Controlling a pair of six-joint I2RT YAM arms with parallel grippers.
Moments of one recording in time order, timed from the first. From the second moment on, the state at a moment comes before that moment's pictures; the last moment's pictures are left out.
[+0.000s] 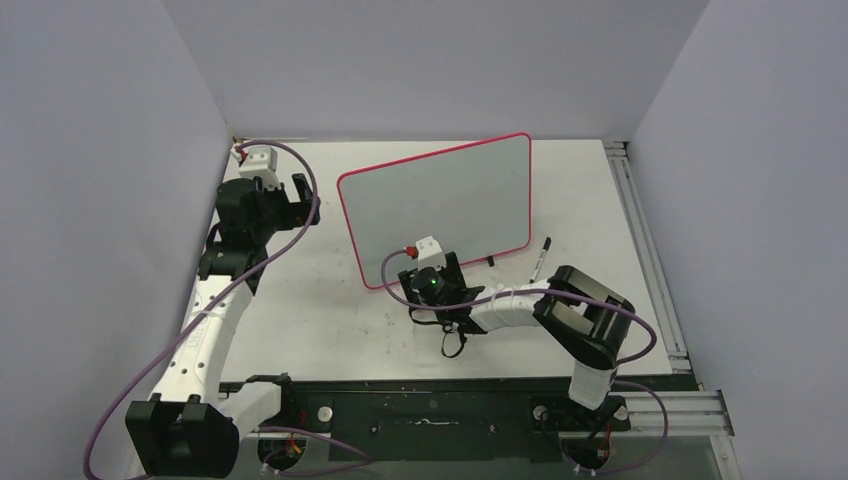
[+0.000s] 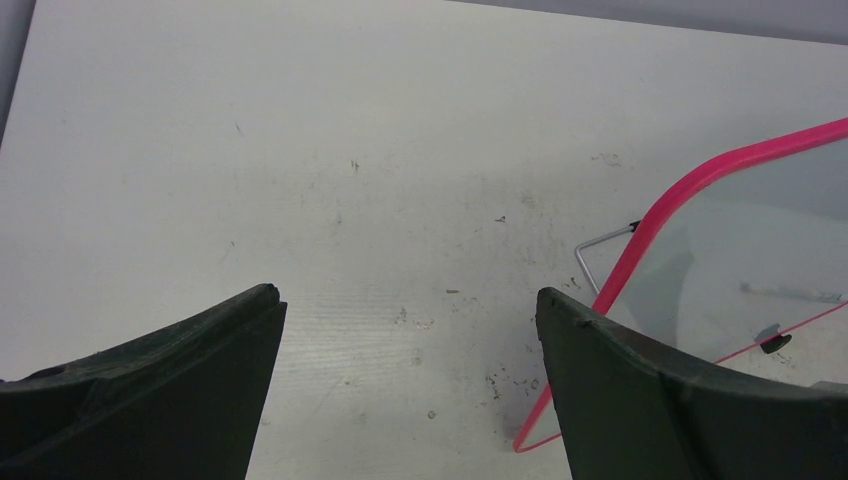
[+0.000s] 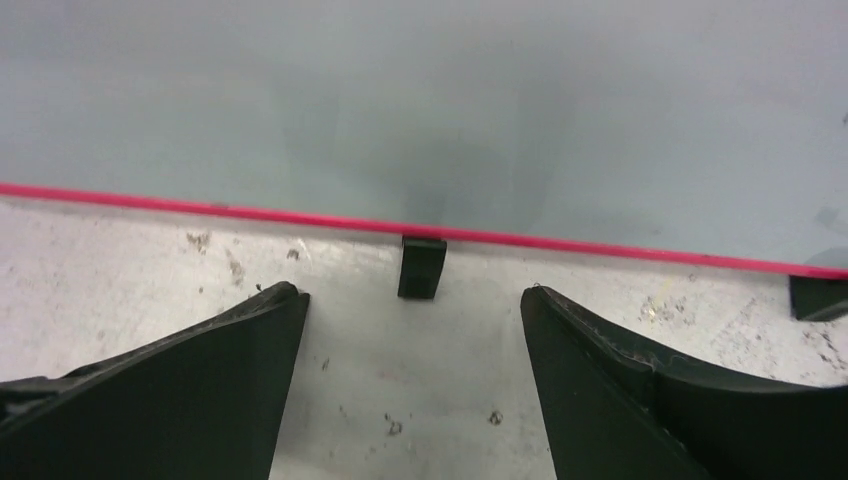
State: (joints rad) left arm -0.05 1.08 0.97 -0.24 0.07 -0.21; right arm 1.00 1.81 0.84 0.27 0.55 0.30
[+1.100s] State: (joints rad) left arm -0.11 1.03 0.96 -0.24 -0.01 -0.17; right arm 0.28 1.26 0.80 -0.42 0.23 0.43
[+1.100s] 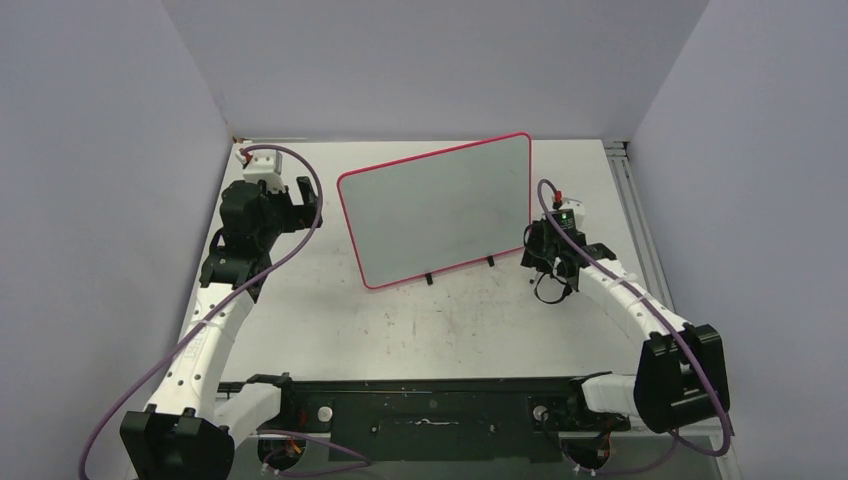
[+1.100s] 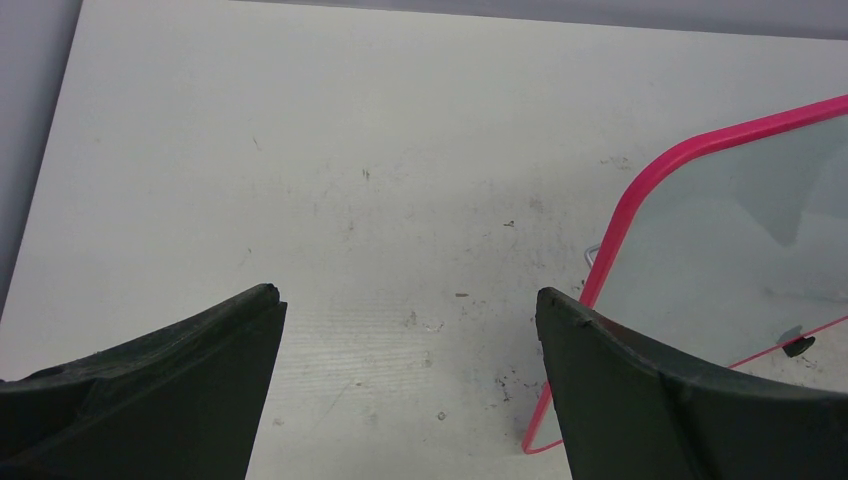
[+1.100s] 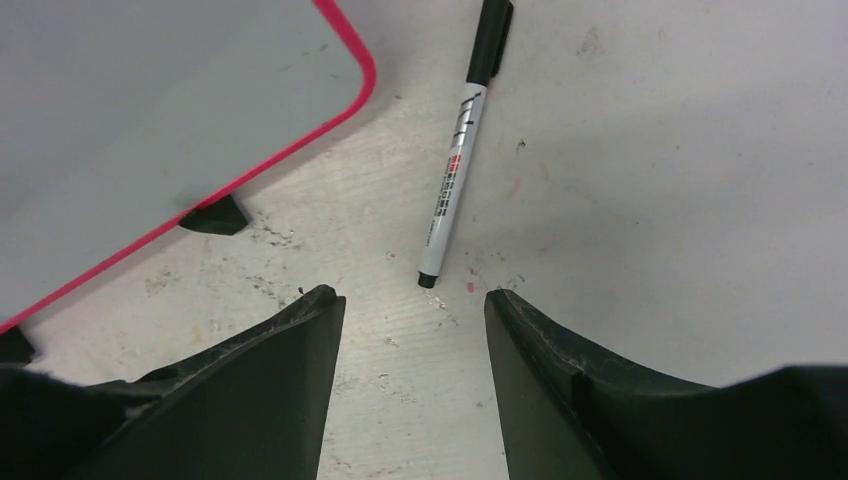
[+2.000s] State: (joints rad) left arm -0.11 1.03 0.96 -0.24 -0.01 -0.17; right arm 0.18 1.57 0.81 -0.32 0.18 0.41
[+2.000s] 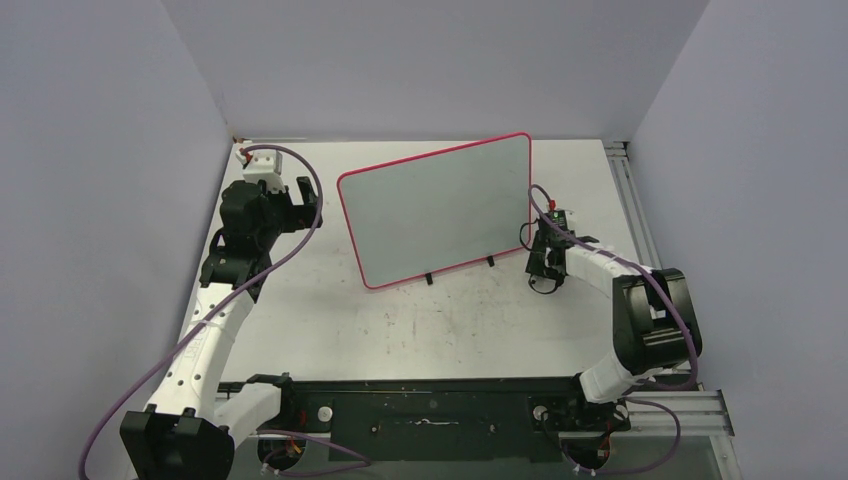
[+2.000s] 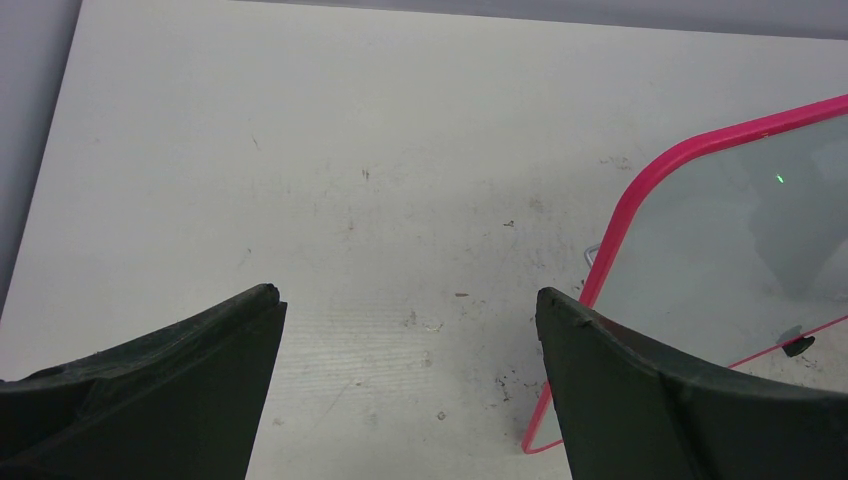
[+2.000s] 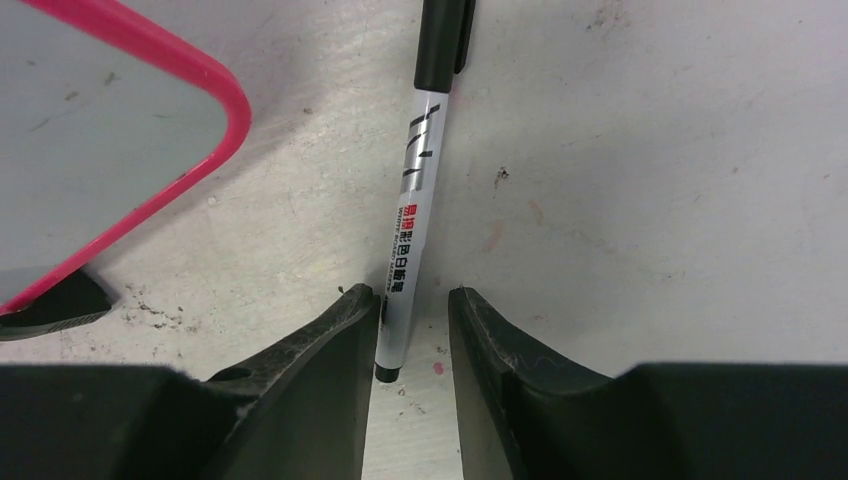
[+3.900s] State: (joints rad) left arm -1.26 0.78 0.66 -0.32 0.06 0.33; right arm 0.80 1.31 1.15 -1.10 -0.71 0.25
